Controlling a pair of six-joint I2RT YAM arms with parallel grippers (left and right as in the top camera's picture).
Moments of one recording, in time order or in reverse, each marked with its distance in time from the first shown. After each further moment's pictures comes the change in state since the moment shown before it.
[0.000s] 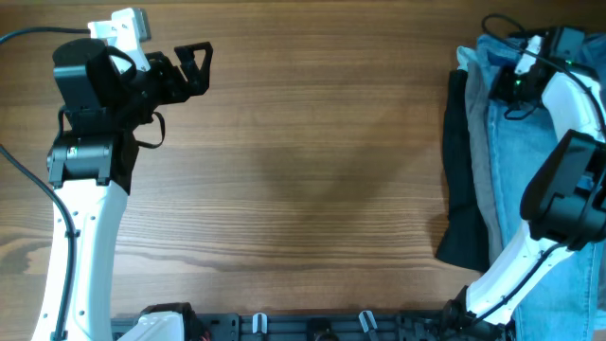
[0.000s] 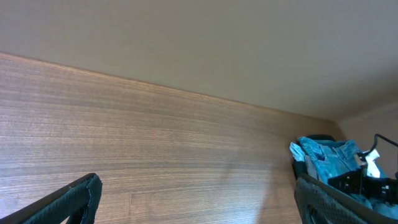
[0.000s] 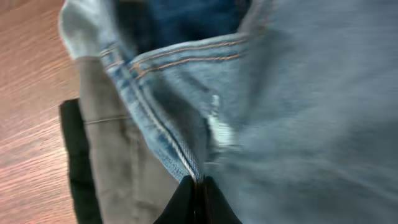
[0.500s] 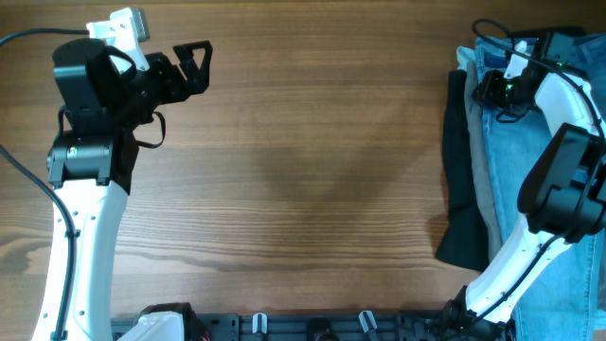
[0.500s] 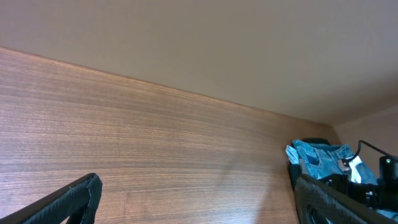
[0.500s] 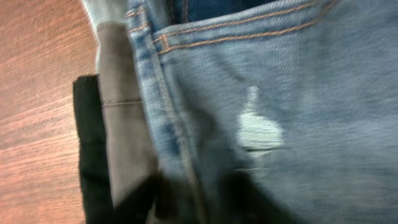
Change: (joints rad) left arm 0.000 0.000 0.000 0.001 0.001 -0.033; right arm 0.022 0.059 0.000 0.009 -0.097 -0.047
